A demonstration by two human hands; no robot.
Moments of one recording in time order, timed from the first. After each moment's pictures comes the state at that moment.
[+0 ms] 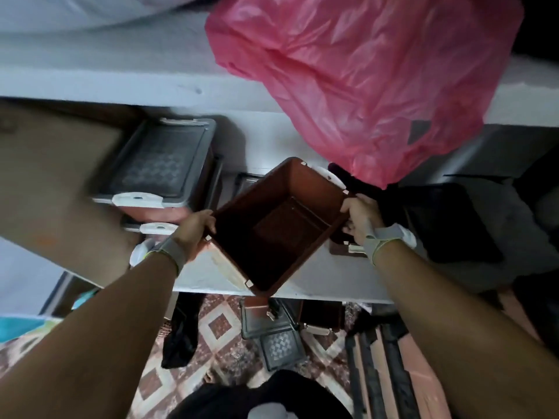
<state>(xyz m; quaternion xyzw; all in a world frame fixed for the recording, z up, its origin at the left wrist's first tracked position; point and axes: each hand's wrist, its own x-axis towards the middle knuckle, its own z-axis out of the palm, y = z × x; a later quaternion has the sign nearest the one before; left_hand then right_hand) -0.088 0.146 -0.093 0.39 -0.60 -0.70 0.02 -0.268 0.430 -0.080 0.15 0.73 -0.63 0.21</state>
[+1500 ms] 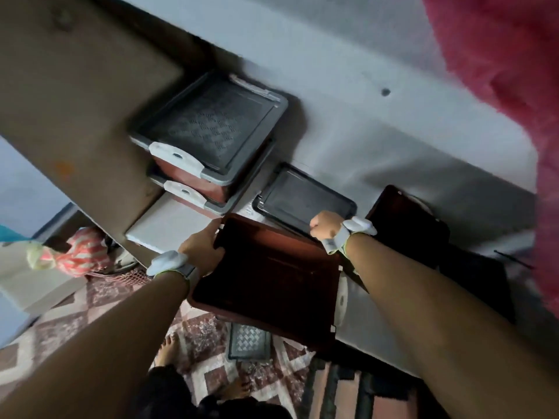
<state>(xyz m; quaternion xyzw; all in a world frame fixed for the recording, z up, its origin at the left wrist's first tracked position) -0.038 0.128 -0.202 0.43 -0.83 -0.35 -0.01 -0.305 0.272 -0.138 -0.36 0.87 0.10 0.32</state>
